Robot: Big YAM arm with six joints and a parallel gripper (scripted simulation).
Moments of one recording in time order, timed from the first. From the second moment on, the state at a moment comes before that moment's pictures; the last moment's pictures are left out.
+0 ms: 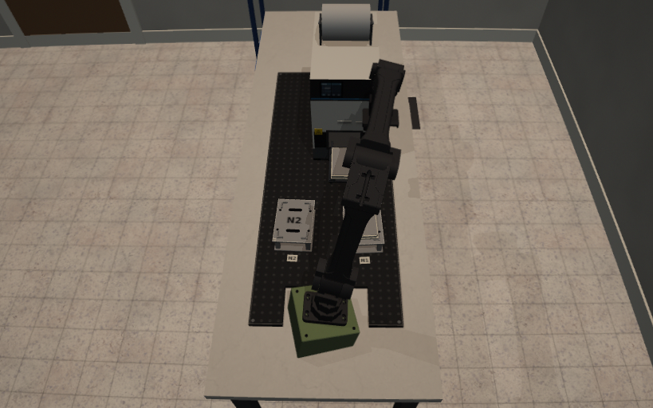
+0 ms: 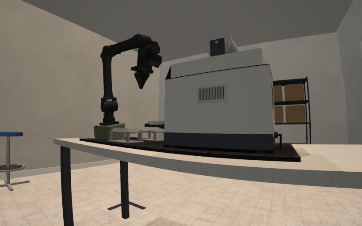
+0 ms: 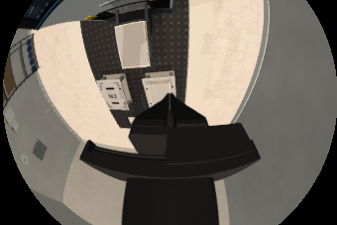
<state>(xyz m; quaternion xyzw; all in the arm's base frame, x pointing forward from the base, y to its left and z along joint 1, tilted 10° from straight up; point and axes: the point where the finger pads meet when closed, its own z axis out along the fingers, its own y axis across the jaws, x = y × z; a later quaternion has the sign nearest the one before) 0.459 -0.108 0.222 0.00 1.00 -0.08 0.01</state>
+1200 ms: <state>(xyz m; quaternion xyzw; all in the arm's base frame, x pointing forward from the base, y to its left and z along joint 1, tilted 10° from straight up) 0.445 -0.105 0.228 0.00 1.00 -0.08 0.02</state>
